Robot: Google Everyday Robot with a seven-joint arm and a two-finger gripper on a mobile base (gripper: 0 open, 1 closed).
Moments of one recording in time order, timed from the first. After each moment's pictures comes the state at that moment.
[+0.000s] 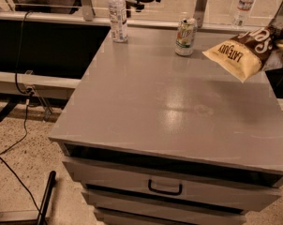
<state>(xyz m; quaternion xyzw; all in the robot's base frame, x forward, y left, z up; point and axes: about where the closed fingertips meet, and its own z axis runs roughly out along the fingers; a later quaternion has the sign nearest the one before) 0.571 -0.344 0.996 -0.54 0.69 -0.14 0.47</state>
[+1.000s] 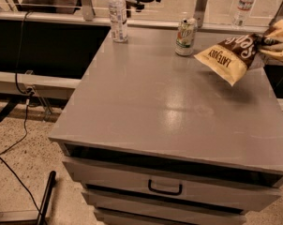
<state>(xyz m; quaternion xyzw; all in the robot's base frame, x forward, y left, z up) 0.623 -0.342 0.956 -0.56 0.64 -0.15 0.50</state>
